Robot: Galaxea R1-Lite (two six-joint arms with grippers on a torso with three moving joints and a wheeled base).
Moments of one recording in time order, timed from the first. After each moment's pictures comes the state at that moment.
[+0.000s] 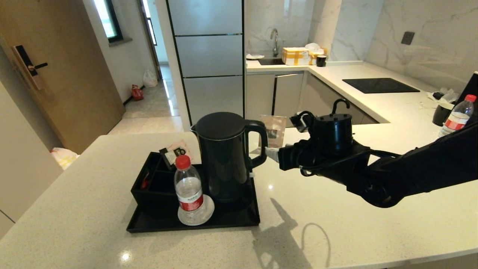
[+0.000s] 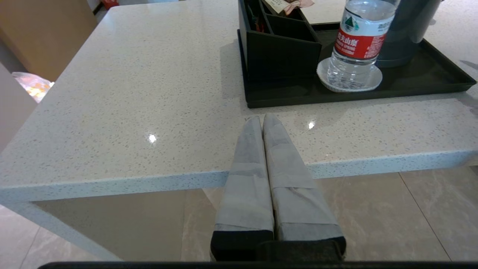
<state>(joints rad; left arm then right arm) 0.00 0.00 -0.05 0.12 -0.01 0.05 0.53 2.02 -1.05 -0.65 -0.02 0.11</state>
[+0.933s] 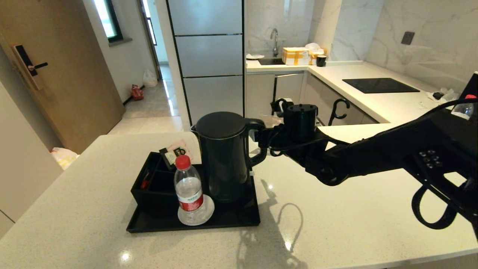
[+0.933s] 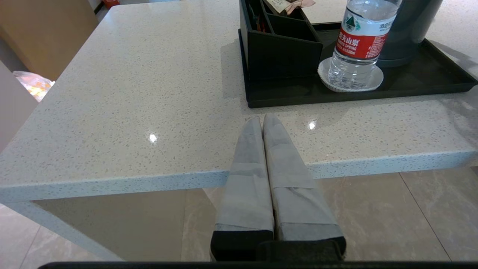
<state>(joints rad) 0.00 0.00 -0.05 0.12 -0.01 0.05 0.56 2.27 -1.46 -0.65 -0.21 0.13</state>
